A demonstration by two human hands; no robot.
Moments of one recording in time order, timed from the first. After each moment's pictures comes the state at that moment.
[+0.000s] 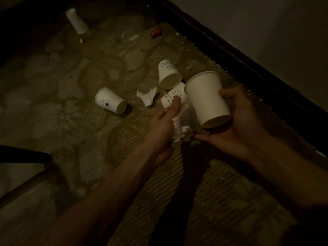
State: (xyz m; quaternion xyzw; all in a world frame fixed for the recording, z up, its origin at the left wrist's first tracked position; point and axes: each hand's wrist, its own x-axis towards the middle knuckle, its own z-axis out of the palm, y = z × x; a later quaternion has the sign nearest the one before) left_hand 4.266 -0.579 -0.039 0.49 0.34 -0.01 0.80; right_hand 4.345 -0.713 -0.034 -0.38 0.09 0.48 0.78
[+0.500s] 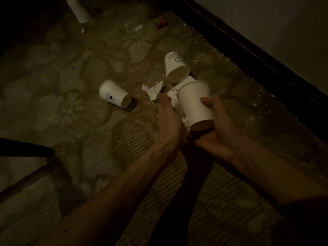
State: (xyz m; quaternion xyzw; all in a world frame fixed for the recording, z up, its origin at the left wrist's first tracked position) left_hand 4.272 -0.580 -0.054 0.54 0.45 0.10 0.70; right_hand 4.322 -0.670 -0.064 -0.40 0.13 0.51 0.75
